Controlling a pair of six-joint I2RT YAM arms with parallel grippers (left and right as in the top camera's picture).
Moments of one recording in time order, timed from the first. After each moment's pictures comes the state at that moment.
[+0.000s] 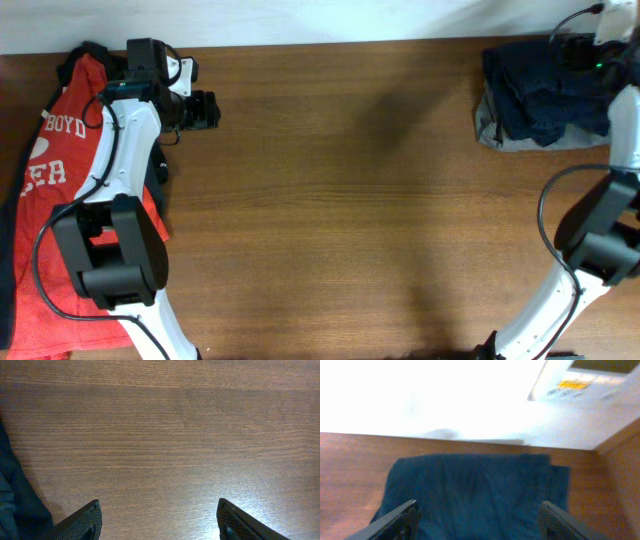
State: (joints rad) left arm 0.06 2.07 1.76 -0.79 0.20 0.02; right arm -0.47 2.24 1.99 -0.33 -0.32 -0.38
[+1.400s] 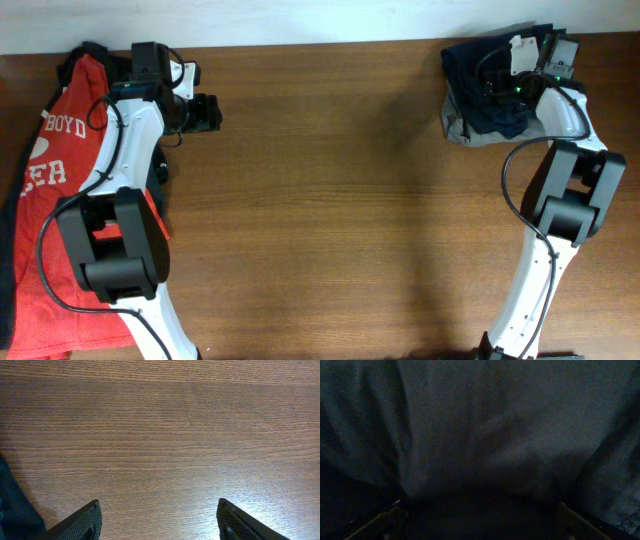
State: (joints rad) left arm 0.06 2.11 1.76 -0.78 0.20 0.02; right arm -0.31 2.53 2.06 -0.40 -0.25 -0.36
